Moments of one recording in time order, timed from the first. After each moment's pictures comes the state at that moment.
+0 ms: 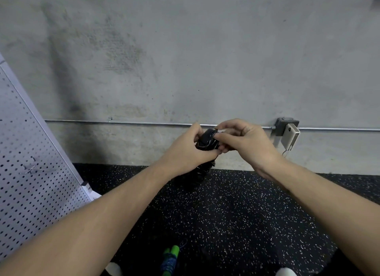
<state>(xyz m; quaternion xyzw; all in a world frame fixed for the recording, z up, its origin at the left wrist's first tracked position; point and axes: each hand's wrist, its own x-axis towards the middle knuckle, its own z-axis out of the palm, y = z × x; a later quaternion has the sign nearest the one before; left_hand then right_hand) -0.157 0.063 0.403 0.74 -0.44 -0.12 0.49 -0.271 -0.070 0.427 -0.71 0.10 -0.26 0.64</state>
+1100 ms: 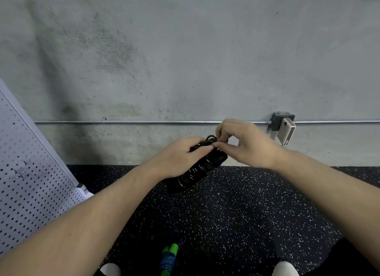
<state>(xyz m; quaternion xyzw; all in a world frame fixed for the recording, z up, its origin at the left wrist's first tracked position) -0.153 0.067 0.403 0.75 -0.51 -0.16 0.39 -0.277 -0.111 0.418 -0.92 -0.10 -0.27 0.26</state>
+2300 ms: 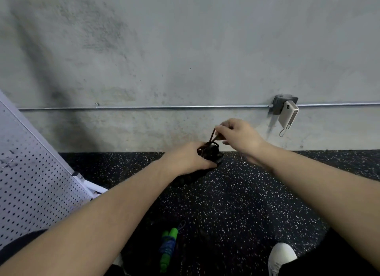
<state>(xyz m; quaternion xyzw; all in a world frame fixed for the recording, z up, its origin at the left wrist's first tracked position) -0.149 0.033 0.345 0.84 -0.46 -0.21 0.20 -0.247 -0.102 0.369 -0.81 0.27 -0.17 0.49</state>
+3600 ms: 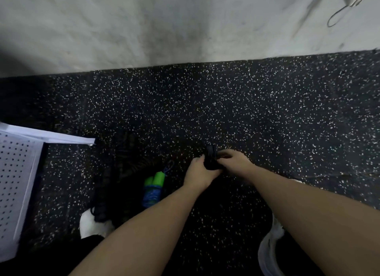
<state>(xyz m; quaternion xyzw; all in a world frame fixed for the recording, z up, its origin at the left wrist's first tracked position) -0.212 0.002 -0.010 0.81 -0.16 -0.47 0.30 -0.287 -0.127 0.002 -0.68 0.47 0.18 0.53</state>
